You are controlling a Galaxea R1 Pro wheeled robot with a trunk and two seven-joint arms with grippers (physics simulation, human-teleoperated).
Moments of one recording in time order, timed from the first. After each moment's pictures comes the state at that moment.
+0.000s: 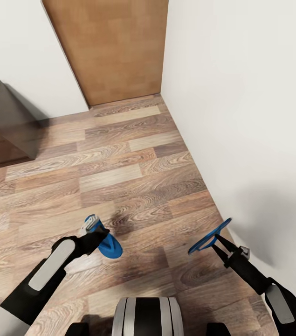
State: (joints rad) left arm -0.52 0.24 -0.40 -1.34 1.50 0.34 0.70; right arm -0.39 -0.16 -0.42 -0.84 -0.78 0.77 1.04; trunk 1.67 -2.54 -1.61
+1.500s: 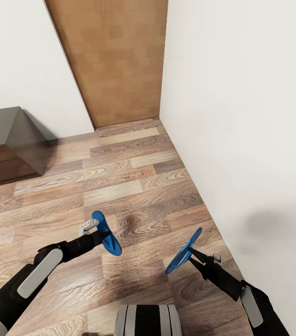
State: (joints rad) left arm -0.51 0.37 -0.42 -1.22 1.18 0.51 -0.02; right arm -0.39 -0.02 -0.42 -0.83 -0.47 0.77 1.04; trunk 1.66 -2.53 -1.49
